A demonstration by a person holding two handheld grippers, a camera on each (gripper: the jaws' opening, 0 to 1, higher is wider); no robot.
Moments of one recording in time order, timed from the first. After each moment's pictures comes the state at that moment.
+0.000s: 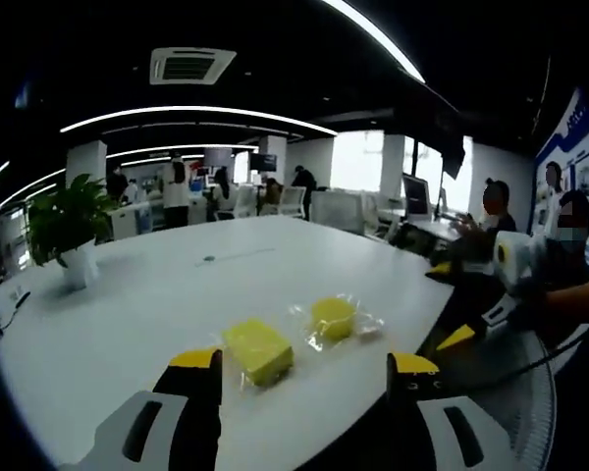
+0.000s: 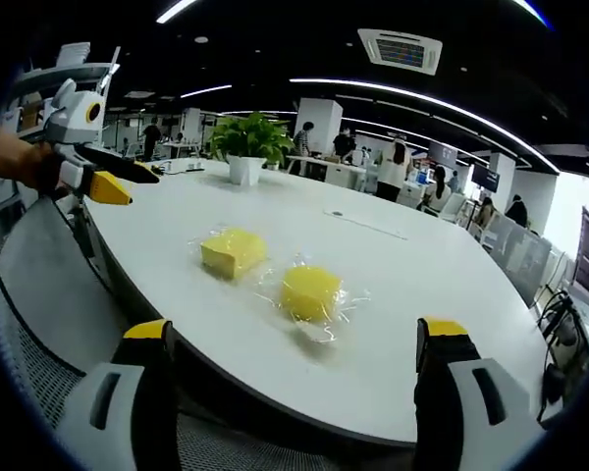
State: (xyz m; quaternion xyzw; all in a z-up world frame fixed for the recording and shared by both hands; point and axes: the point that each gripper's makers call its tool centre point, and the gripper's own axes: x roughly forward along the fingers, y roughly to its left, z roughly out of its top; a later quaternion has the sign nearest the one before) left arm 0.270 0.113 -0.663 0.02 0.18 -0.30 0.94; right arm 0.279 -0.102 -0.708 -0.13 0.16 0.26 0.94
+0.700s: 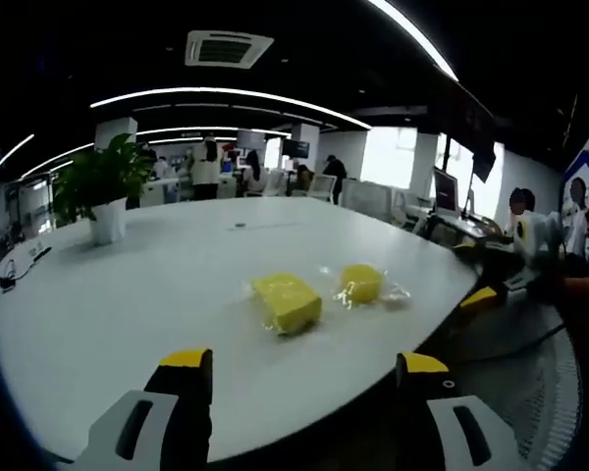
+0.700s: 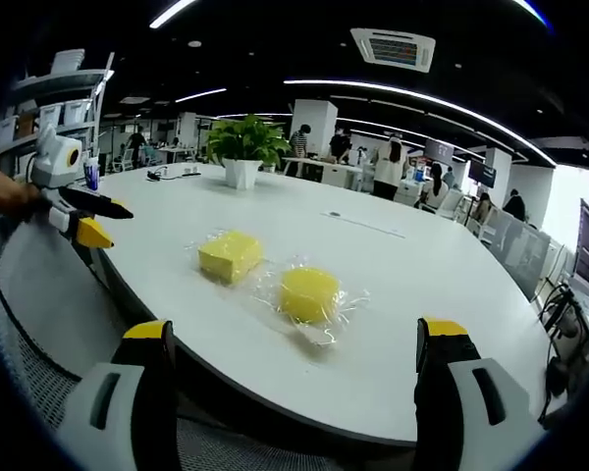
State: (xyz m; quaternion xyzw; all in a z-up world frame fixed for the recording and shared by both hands) left arm 0.257 0.150 -0.715 0.00 0.21 -0.24 0.95; right arm 0.282 -0.102 -0.708 -0.12 0.17 0.25 0.95
